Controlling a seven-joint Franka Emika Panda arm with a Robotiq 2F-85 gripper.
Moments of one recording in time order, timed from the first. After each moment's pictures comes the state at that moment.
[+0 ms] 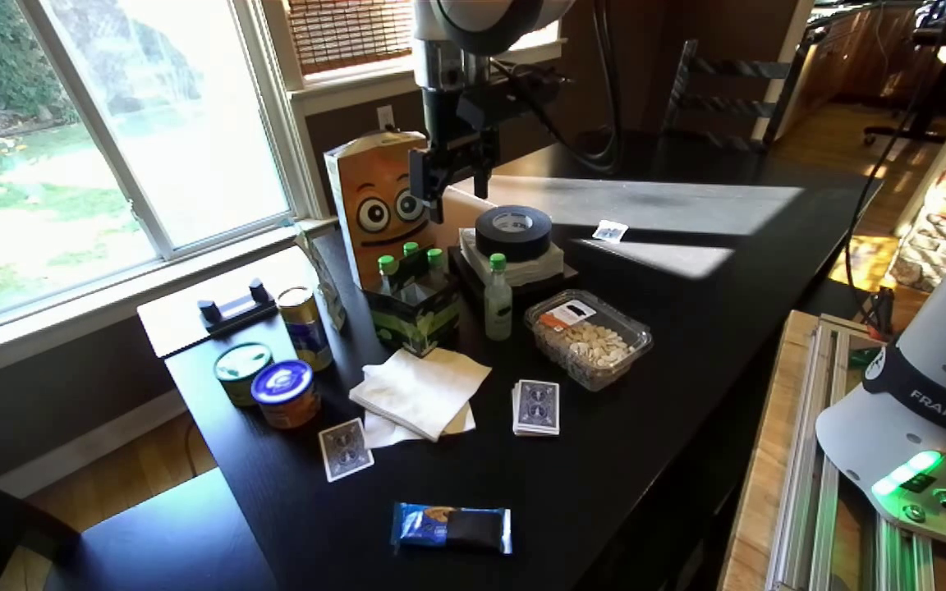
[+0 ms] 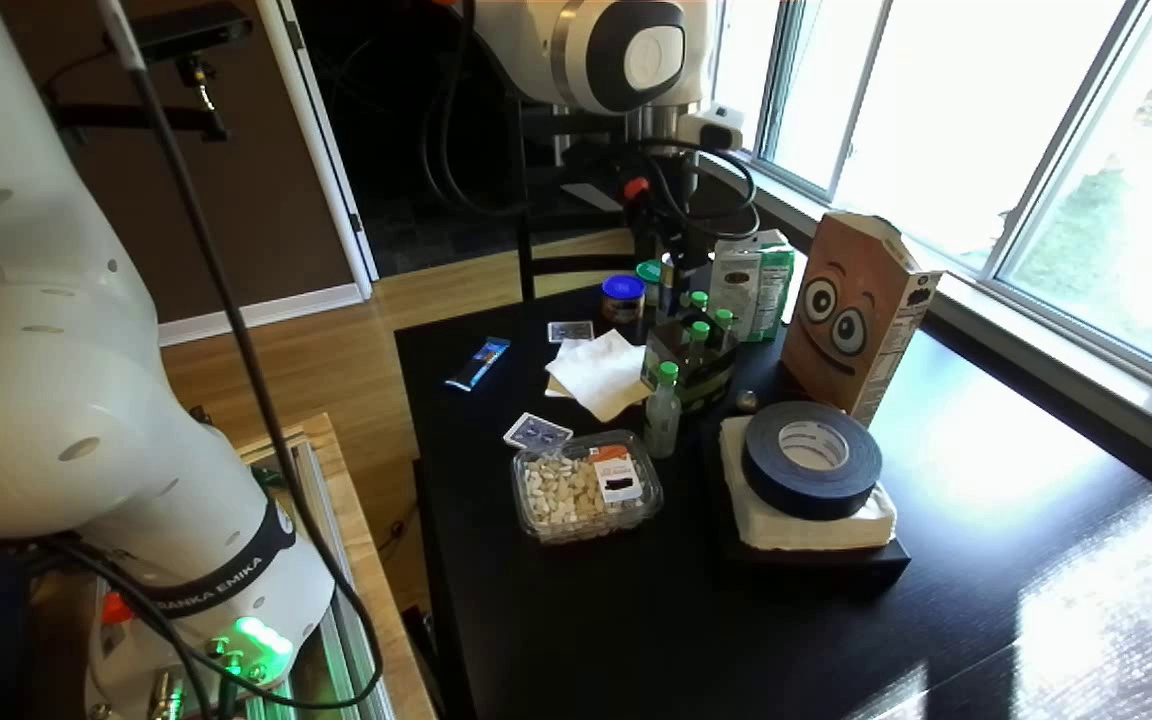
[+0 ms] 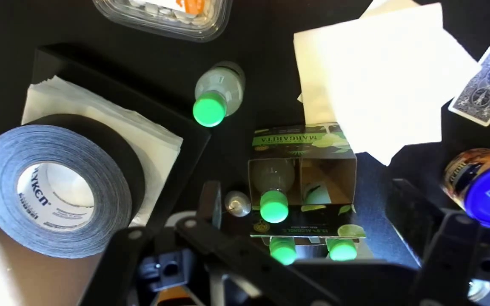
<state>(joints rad) 0.03 0.12 0.08 -2.16 -0.10 2.32 0.29</state>
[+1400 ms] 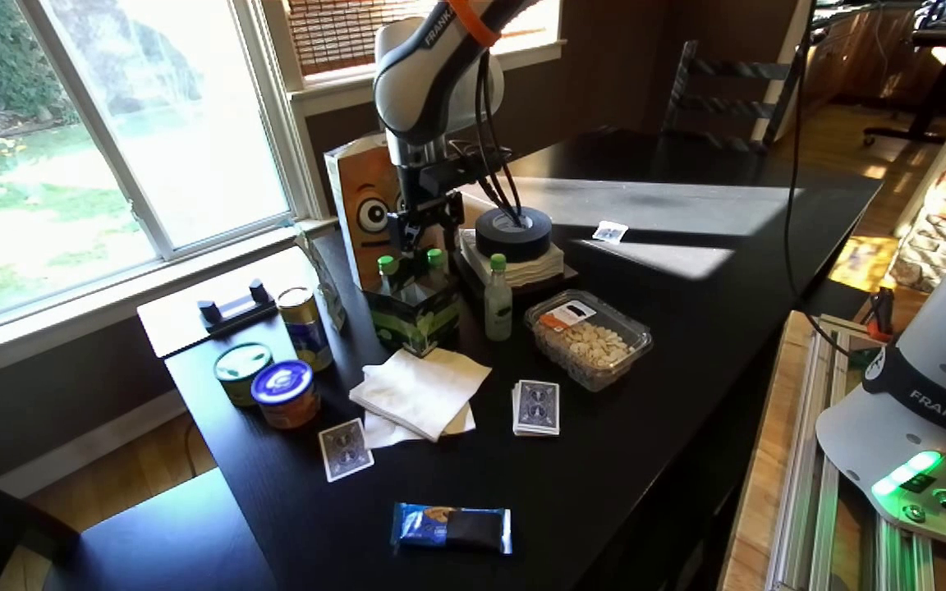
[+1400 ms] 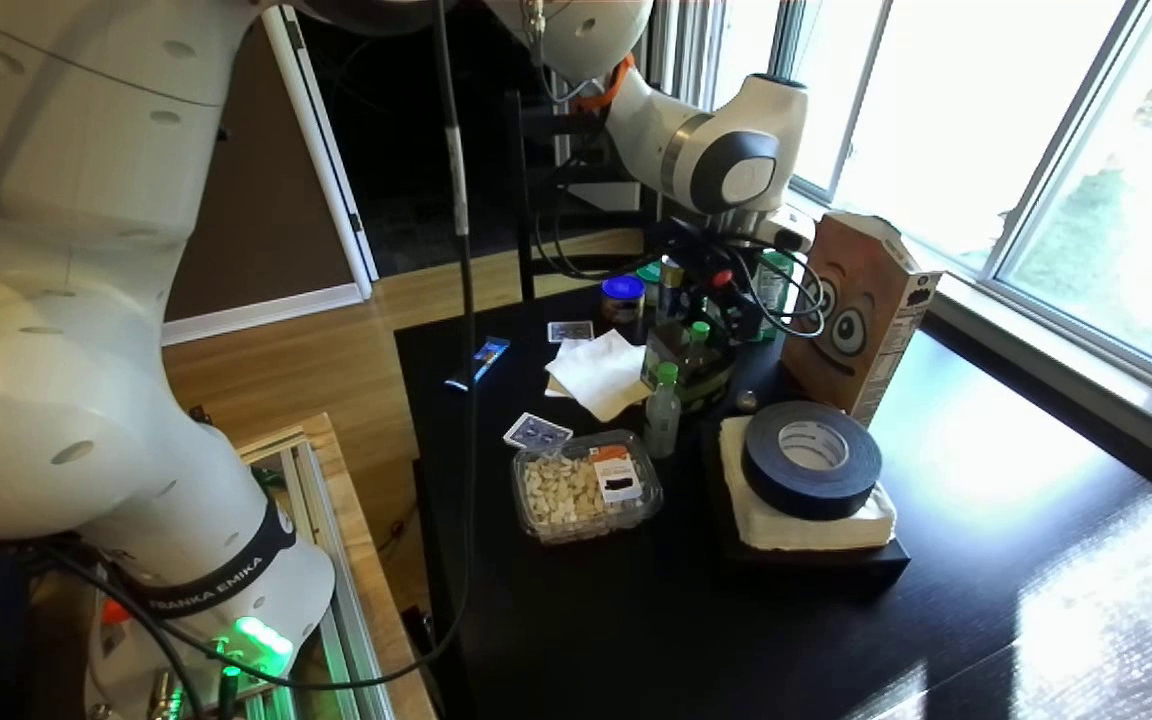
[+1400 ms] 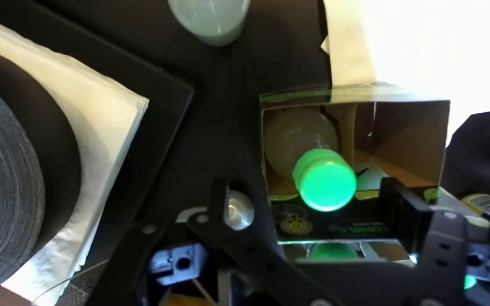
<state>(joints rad) 0.00 0.59 0.03 -1.76 0.01 2.29 0.13</state>
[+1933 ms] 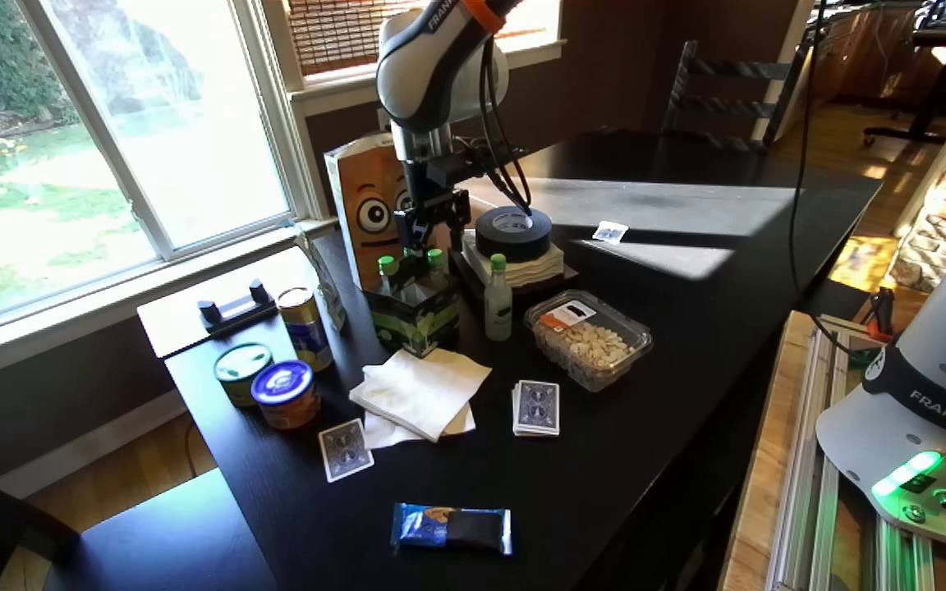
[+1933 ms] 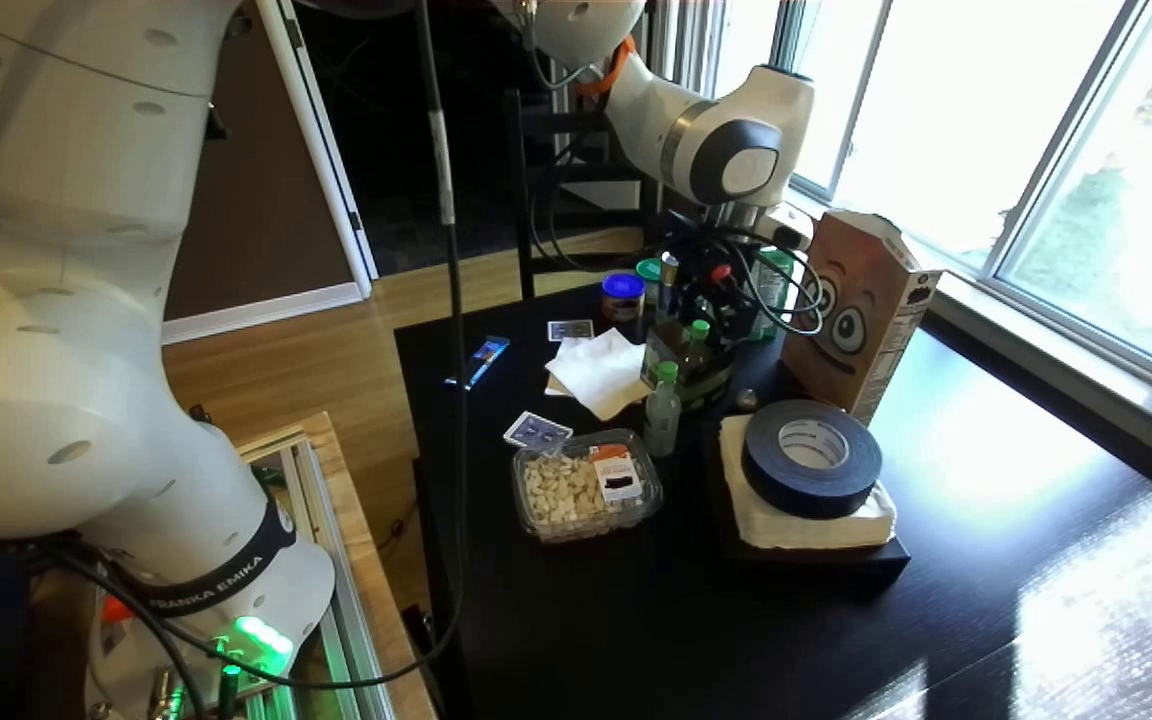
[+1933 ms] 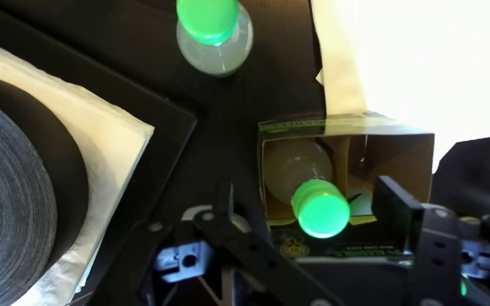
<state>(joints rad) -0.01 0.56 0.04 -1.79 0.03 2.23 0.10</state>
